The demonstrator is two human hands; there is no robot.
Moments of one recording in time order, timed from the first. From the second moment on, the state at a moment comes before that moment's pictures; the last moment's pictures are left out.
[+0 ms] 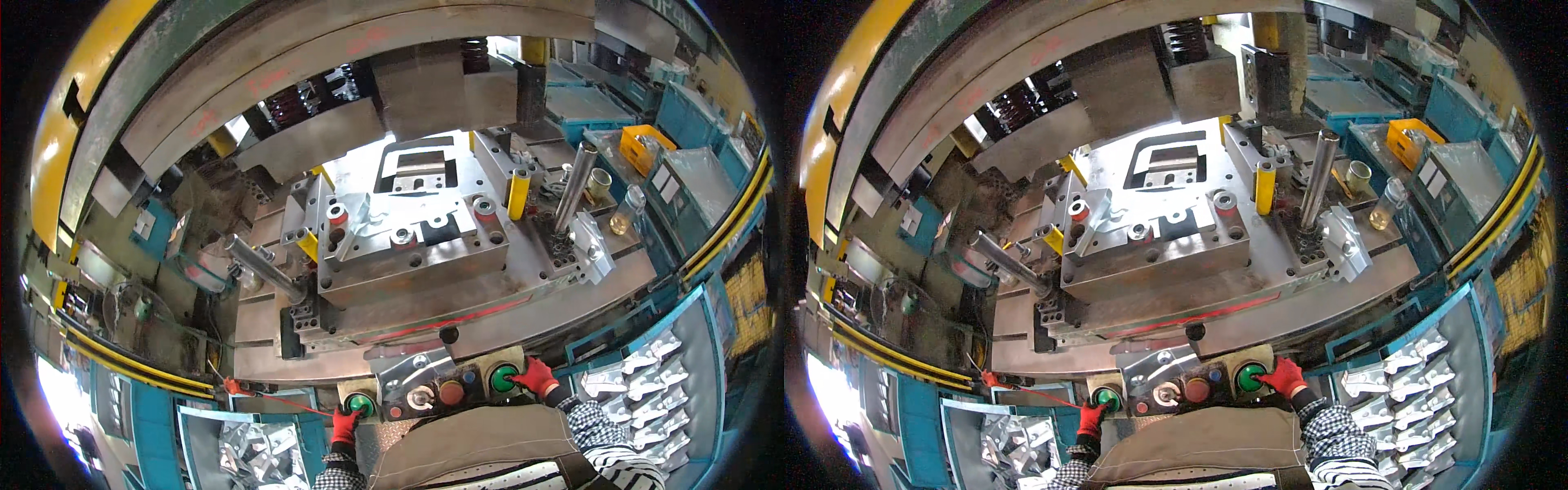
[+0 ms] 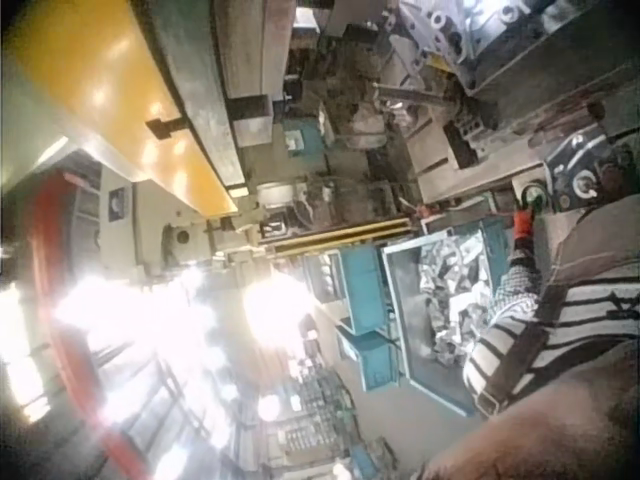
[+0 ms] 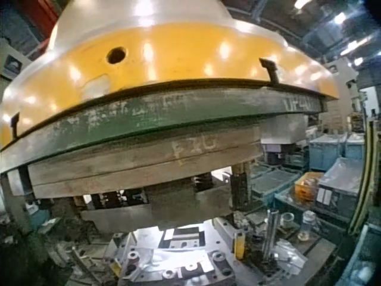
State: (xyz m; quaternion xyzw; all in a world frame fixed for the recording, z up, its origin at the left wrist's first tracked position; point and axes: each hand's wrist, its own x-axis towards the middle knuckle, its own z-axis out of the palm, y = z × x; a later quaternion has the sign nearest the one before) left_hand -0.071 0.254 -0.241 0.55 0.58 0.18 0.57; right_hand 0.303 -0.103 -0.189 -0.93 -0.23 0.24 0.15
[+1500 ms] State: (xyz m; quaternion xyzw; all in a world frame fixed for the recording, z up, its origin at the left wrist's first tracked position) left_hand 0.067 0.325 -0.002 0.83 0.36 0.23 0.36; right_hand 0.295 -0.108 -0.183 -0.92 -0.25 0.24 0.21
